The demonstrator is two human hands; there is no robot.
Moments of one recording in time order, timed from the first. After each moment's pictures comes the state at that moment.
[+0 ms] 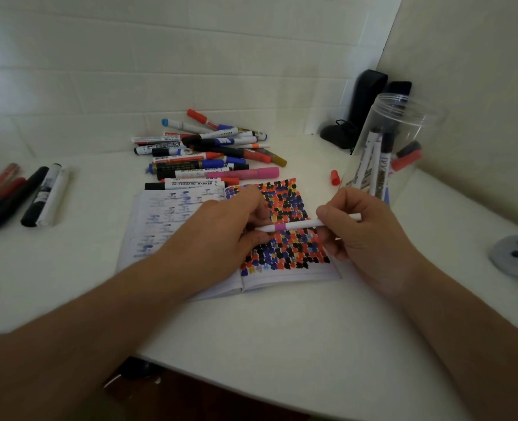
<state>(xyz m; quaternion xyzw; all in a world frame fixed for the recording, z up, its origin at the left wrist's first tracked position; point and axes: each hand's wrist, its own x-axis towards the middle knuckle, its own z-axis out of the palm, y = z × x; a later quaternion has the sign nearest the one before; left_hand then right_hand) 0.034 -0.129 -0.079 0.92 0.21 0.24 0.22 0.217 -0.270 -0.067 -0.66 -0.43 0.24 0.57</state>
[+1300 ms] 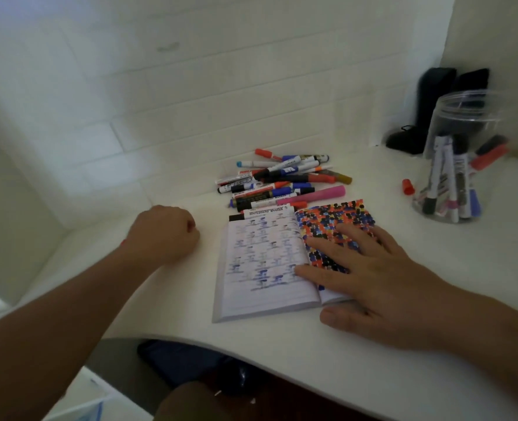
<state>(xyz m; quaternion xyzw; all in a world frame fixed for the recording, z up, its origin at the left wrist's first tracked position) -0.093 0.006 -0.053 0.85 0.52 0.05 -0.11 0.169 -0.264 -0.083 -0.67 -0.74 0.01 0.00</state>
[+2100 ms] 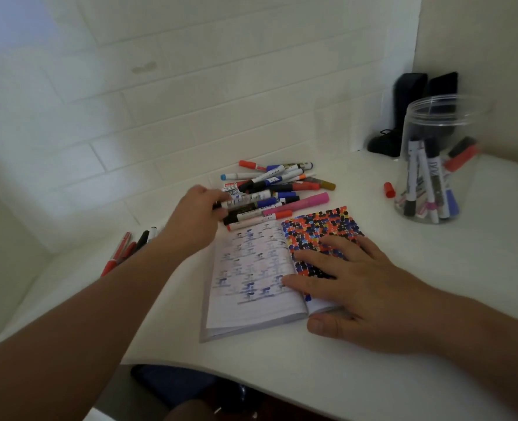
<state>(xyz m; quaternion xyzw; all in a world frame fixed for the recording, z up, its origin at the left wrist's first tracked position) -0.011 -0.004 -0.035 0.89 0.41 0.20 0.06 0.169 -0.264 -0.078 -0.67 -0.74 0.06 0.01</state>
